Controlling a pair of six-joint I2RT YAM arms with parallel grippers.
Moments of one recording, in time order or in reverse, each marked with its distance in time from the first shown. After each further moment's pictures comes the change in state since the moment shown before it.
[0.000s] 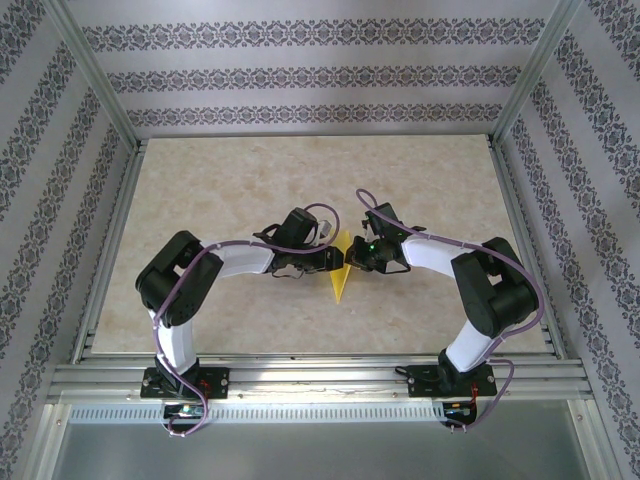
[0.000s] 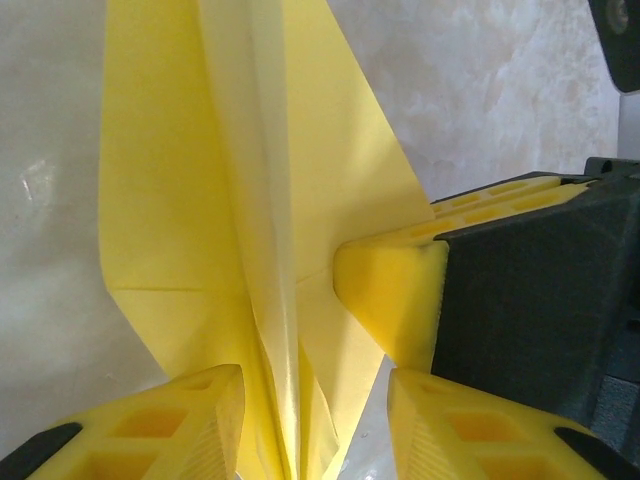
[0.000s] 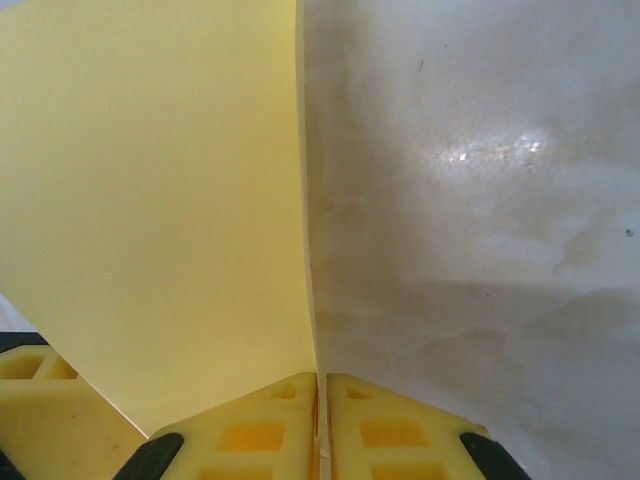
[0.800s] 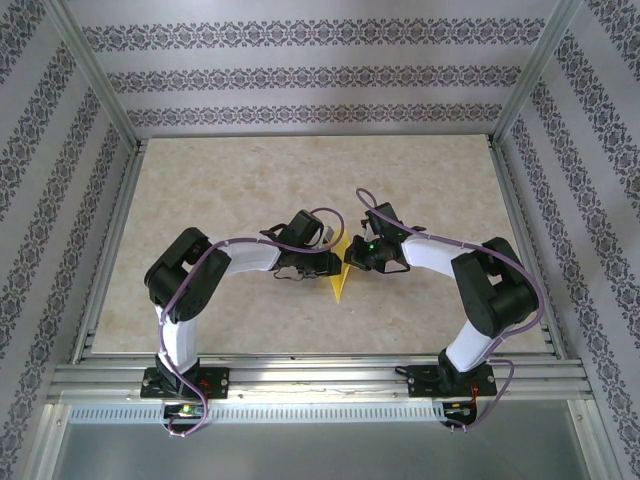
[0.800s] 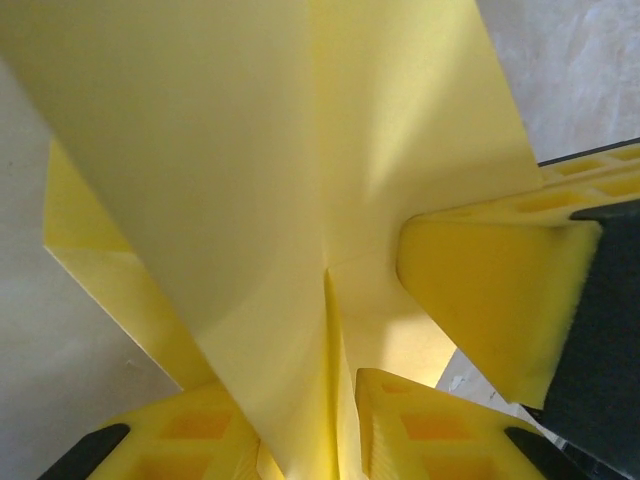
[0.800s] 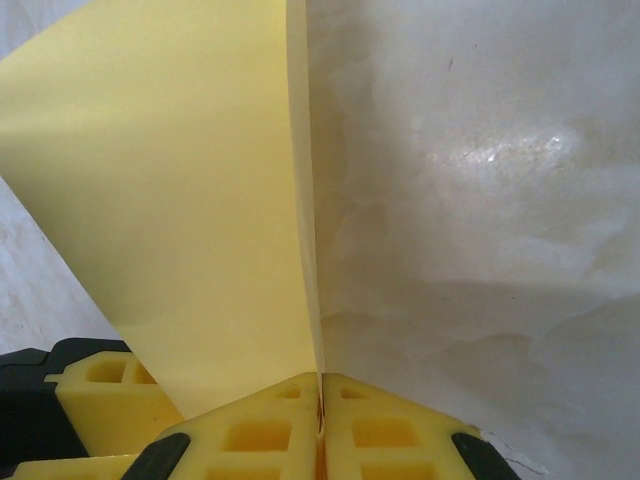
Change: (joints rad) left arm -0.013 0.051 0.055 -0.121 -0.004 0.033; right arm 0.000 0.000 -0.001 0.016 -0.019 0.002
